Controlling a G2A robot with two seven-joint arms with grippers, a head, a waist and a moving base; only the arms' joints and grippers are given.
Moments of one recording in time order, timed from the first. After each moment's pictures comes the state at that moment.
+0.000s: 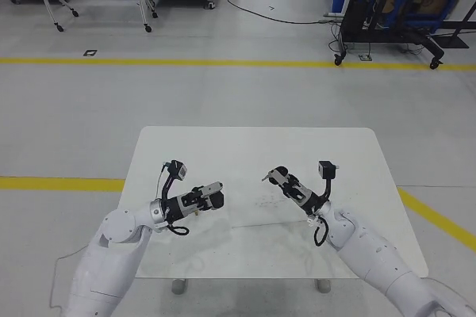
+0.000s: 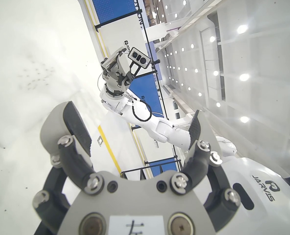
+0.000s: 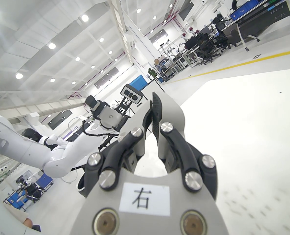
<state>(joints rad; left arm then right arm) 1.33 -1.18 -1.30 -1.53 -0.37 -0.26 -1.00 -1.11 -1.10 0.80 -1.06 -0.22 -1.01 -0.21</state>
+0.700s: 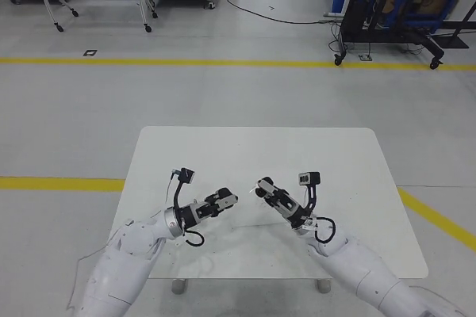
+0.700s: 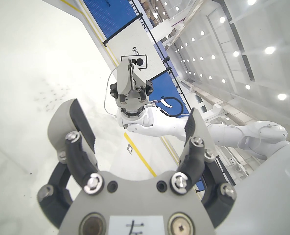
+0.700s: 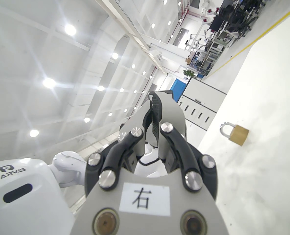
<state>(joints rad) 1.33 -1.20 -1.18 -1.47 -0.13 -0.57 -0.78 -1.16 -1.12 0.69 -1.16 0.62 -0.96 0.37</state>
